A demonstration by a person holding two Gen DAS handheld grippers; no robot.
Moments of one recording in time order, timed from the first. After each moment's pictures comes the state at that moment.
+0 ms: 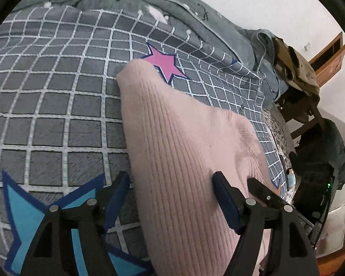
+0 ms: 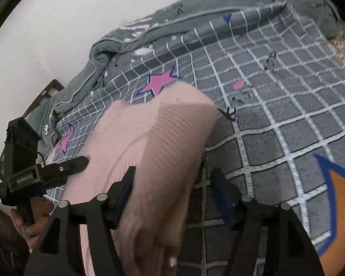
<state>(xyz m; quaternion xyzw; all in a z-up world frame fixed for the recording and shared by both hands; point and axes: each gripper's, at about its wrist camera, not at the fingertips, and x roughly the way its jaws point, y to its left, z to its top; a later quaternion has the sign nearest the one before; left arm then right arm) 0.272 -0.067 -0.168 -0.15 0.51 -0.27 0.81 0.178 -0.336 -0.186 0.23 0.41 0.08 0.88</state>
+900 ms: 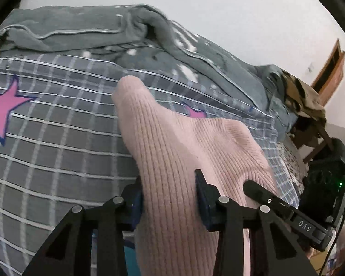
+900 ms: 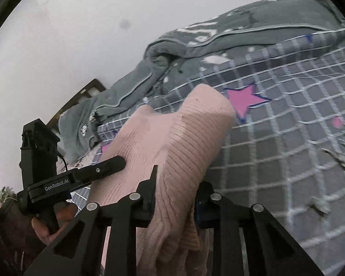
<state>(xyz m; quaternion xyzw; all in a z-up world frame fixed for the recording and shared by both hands) 0.292 0.028 -0.123 -0.14 0.41 -0.21 0.88 0.242 -0.232 -0.153 0.23 0.35 0.20 0.89</state>
